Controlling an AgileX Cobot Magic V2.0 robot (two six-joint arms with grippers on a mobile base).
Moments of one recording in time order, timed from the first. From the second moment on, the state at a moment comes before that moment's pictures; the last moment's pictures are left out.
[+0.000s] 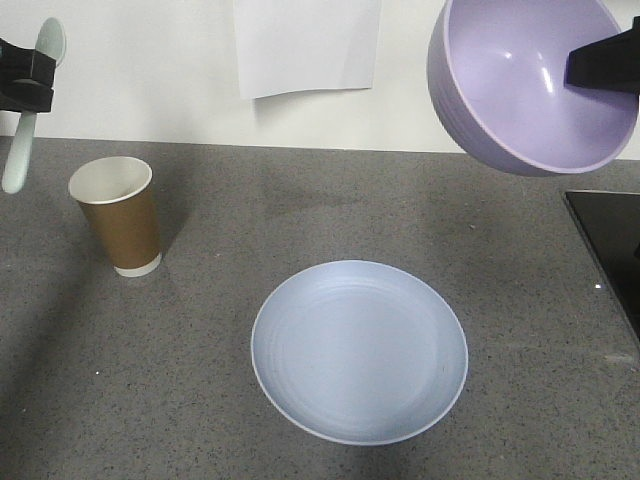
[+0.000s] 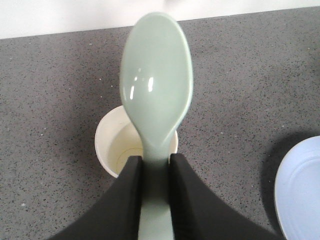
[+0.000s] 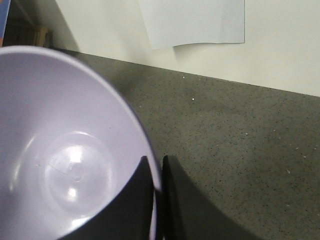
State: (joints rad) left arm 0.00 1.47 -1.63 -0.29 1.05 0.19; right arm -0.11 1.17 -1.39 0.74 1.02 -0.48
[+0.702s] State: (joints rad) left arm 0.00 1.47 -1.63 -0.29 1.05 0.19; right arm -0.11 1.17 -1.39 0.74 1.02 -0.48
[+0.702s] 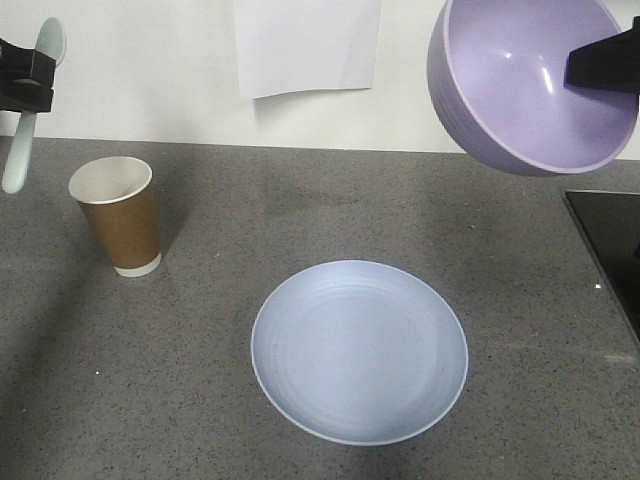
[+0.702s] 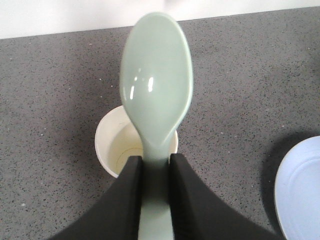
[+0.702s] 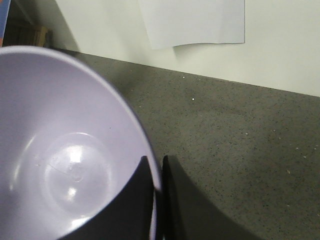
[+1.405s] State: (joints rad) left arm 0.00 1.47 -1.63 -0.29 1.05 0.19; right arm -0.11 1.17 -1.39 0.74 1.02 -0.48
